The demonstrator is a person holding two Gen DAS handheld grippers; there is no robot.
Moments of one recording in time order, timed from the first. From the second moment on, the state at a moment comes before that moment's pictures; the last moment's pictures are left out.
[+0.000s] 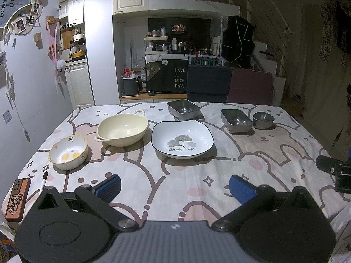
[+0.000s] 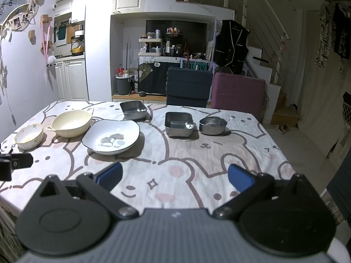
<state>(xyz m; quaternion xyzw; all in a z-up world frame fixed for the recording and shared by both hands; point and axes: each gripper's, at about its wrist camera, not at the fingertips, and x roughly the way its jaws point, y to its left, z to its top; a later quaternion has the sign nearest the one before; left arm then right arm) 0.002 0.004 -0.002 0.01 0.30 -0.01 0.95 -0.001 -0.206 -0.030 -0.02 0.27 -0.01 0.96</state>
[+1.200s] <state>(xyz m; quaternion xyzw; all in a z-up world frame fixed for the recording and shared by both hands) 0.102 0.001 -0.001 0.00 0.34 0.00 0.94 0.077 -0.207 -0.028 -0.02 0.30 0.01 0.96</state>
